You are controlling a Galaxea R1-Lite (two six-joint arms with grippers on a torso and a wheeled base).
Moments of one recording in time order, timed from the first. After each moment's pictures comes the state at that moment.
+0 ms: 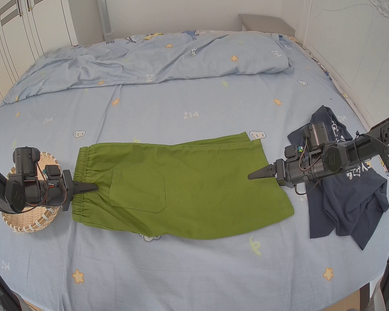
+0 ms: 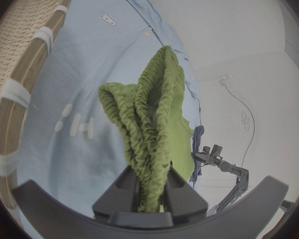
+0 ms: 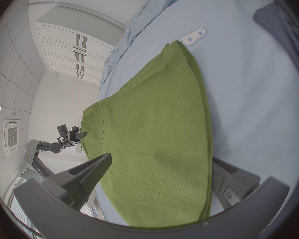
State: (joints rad) left arm 0.19 1.89 -0.76 -0.49 -0.83 -0.55; right arm 0.20 2.25 -1.38 0.03 0.73 0.22
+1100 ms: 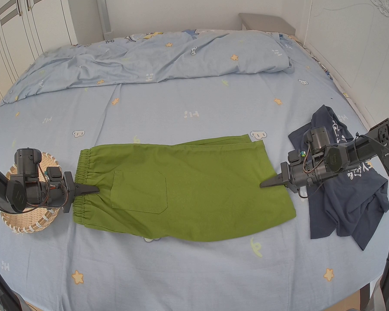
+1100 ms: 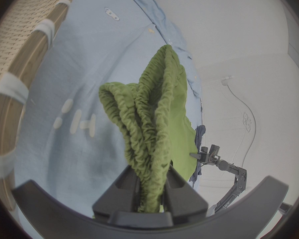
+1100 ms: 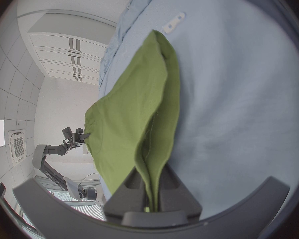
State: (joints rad) left arm 0.19 1.91 -0.76 -0.47 -0.84 -0.56; right arm 0.15 2.26 -1.42 0.09 0.81 0.23
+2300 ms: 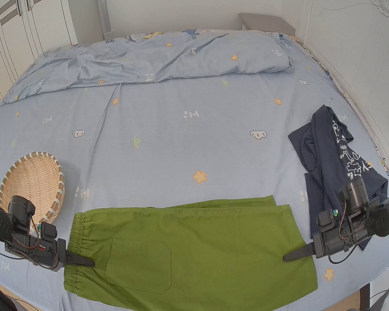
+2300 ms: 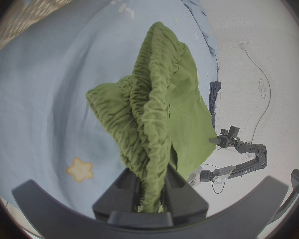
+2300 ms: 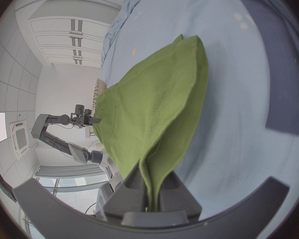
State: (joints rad) left arm 0.25 1.71 -0.46 0.05 -0.83 -0.03; right arm 0.21 1.78 -0.51 -0.18 0.80 0.16
